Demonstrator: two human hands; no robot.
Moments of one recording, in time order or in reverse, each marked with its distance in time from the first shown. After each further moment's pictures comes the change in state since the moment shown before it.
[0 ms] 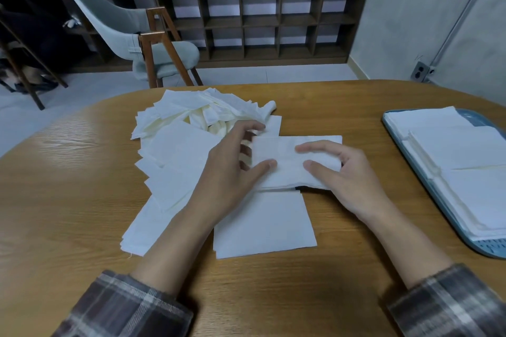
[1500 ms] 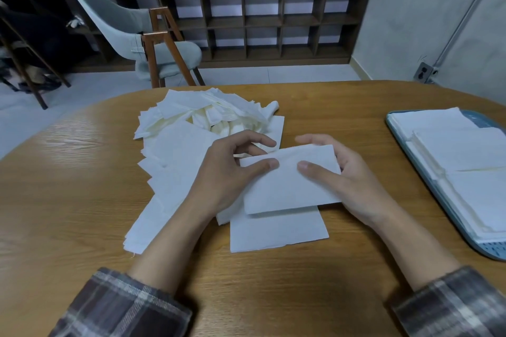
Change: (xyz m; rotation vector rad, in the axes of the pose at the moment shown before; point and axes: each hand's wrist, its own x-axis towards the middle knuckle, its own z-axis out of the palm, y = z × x) left_hand 0.003 0.006 -0.010 -0.292 -0.068 -0.136; right_hand -0.004 -0.008 0.002 0.231 -0.148 0.076
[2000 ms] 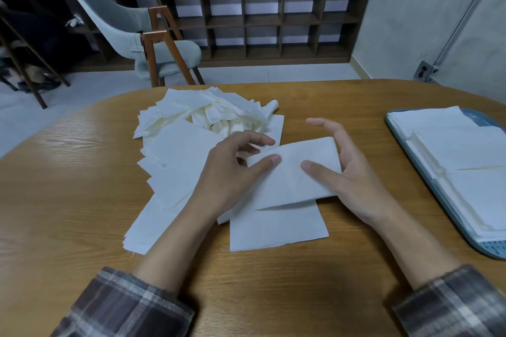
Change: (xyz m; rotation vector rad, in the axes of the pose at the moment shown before) left_hand 0.002 -0.007 0.007 0.064 0.062 -0.011; right_hand 0.000 0.000 0.000 0.042 -0.008 -0.109
